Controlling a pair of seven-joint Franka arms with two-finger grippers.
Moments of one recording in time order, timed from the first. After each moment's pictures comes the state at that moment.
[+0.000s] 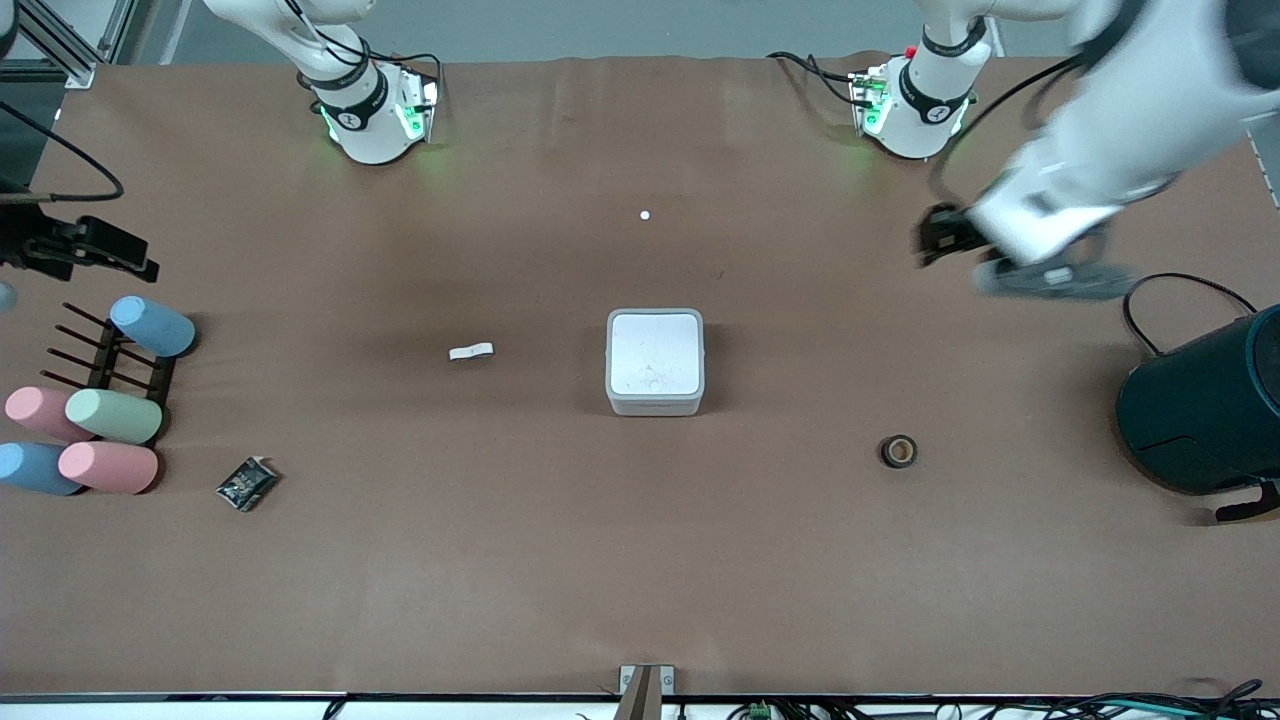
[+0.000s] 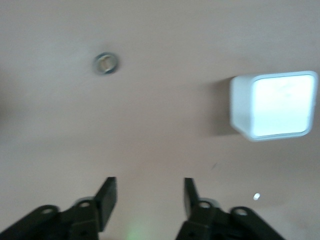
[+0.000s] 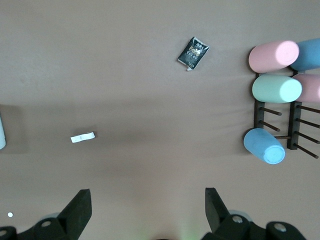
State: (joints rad) left arm -0.29 0.14 -0.13 -1.59 -0.07 1.67 -0.28; right arm 0.00 0.09 -0.05 -1.50 0.02 1.47 -0.01
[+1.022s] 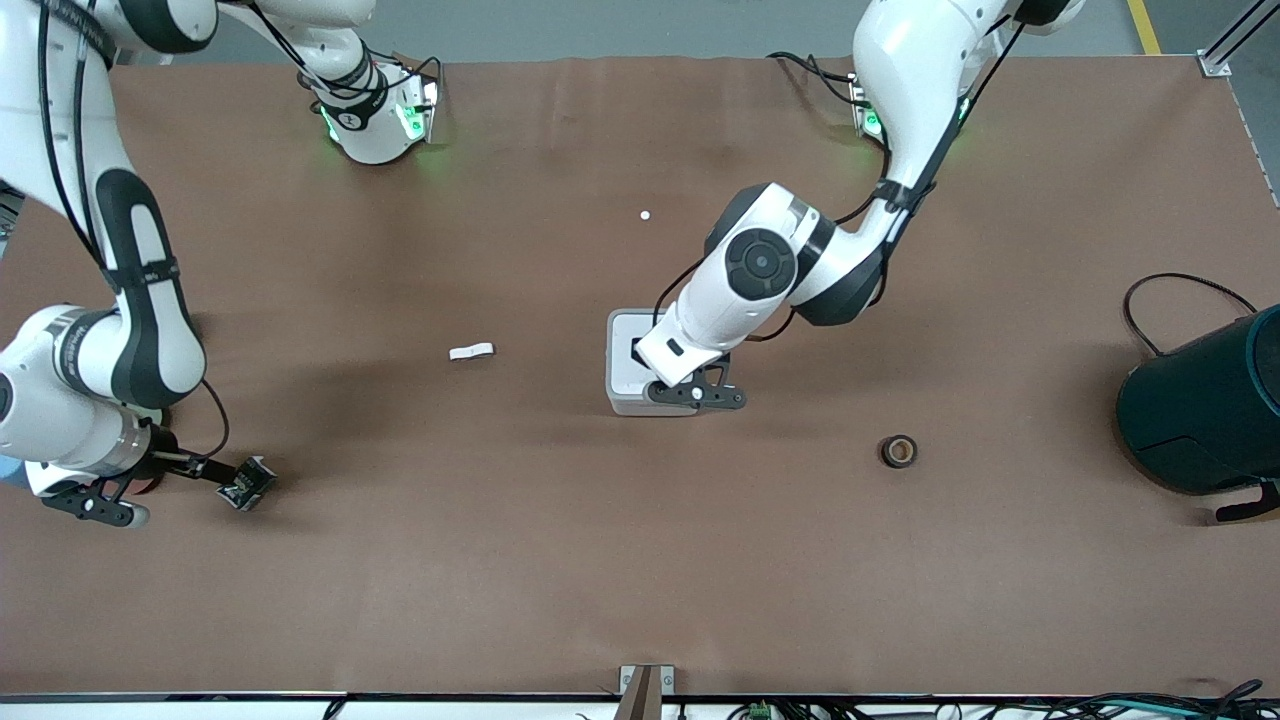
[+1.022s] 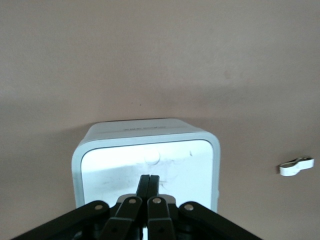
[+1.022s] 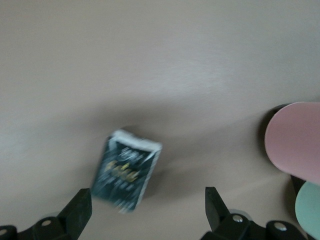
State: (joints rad) left arm -0.57 0.63 -0.14 -1.50 -0.19 2.24 -0.55; right arm -0.17 0.68 -0.06 -1.60 0.03 2.31 0.08
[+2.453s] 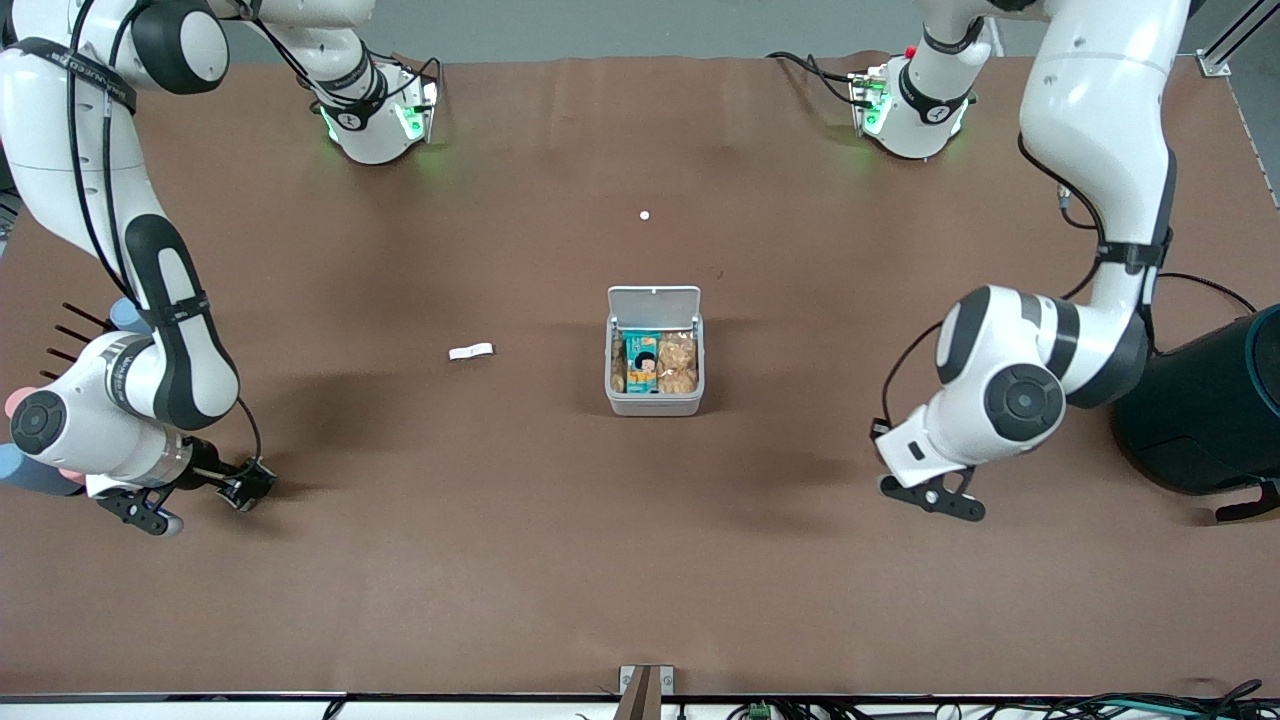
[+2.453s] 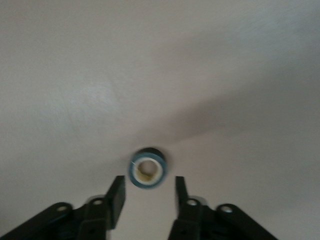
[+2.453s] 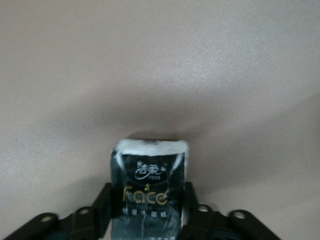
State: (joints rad) left arm -0.11 0.66 -0.12 -1.53 0.13 2.12 0.10; right arm -0.15 0.76 -0.05 -1.59 0.14 2.37 0.15
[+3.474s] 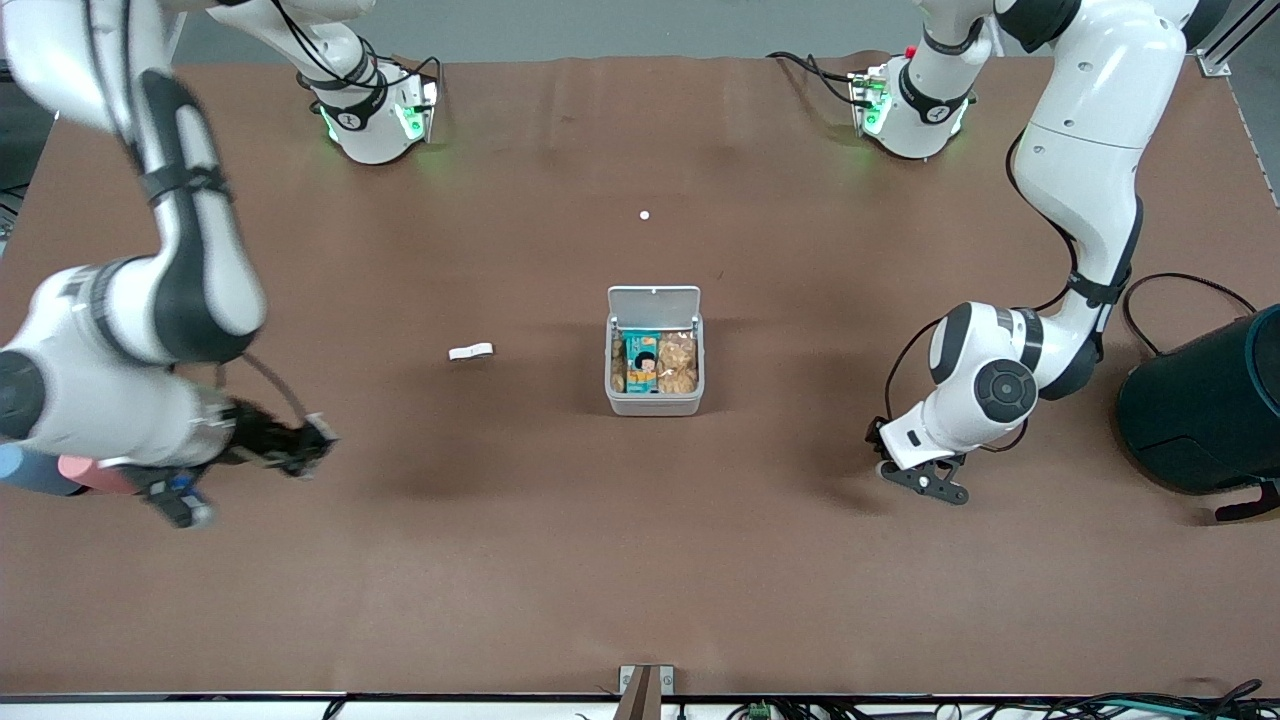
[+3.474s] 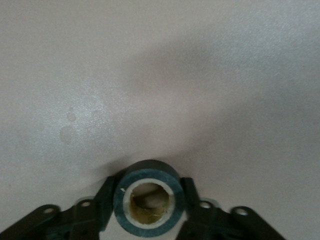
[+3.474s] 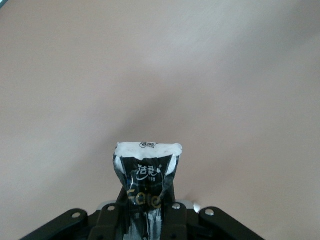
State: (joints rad) left arm -0.07 0.68 -0.13 -1.78 0.13 2.47 0.11; right arm 0.23 0.52 -0.02 -1.37 0.15 1.83 0.82
